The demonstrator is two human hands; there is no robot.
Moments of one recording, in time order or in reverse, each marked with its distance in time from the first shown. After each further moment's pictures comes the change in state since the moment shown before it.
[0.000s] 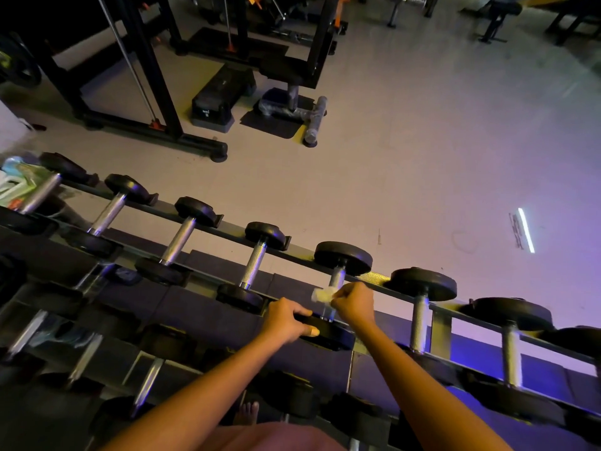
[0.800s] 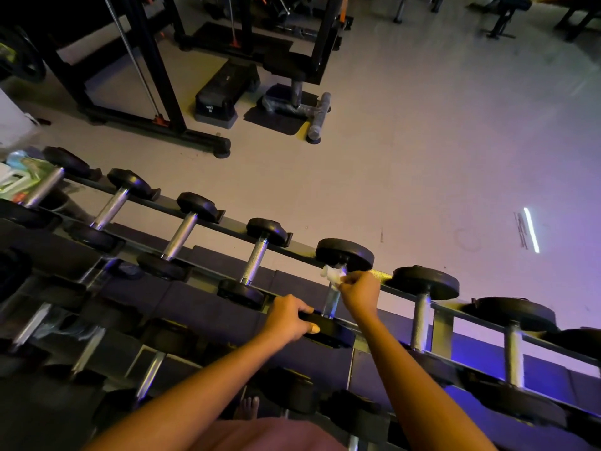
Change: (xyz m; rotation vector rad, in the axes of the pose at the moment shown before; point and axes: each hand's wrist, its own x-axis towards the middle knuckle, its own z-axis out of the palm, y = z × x) left_hand -0.005 0.007 0.001 0.093 0.029 0.040; right_hand 0.012 -0.007 -0.007 0.119 0.126 -0.012
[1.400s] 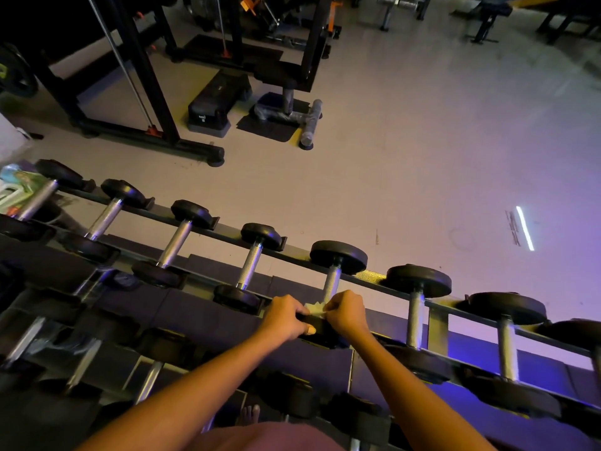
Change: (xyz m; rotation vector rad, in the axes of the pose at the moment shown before) left_hand 0.001 0.005 -0.004 0.104 -0.069 0.019; right_hand -0.025 0.019 0.013 -0.146 -0.247 0.058
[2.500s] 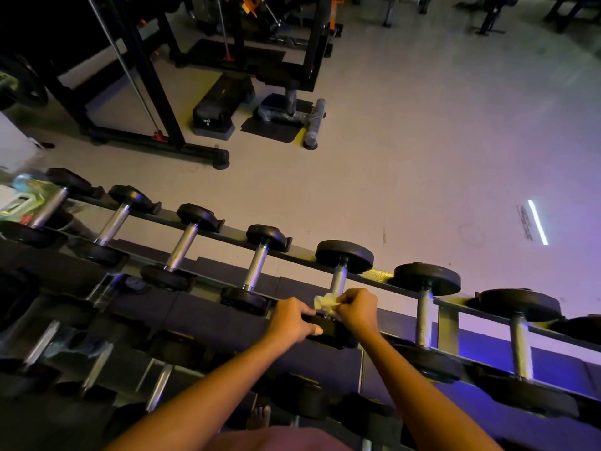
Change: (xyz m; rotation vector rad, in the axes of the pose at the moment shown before) left_hand -0.005 -0.001 0.004 -0.063 0.054 -0.011; right_hand -0.004 0.000 -0.008 0.135 0.118 -0.027
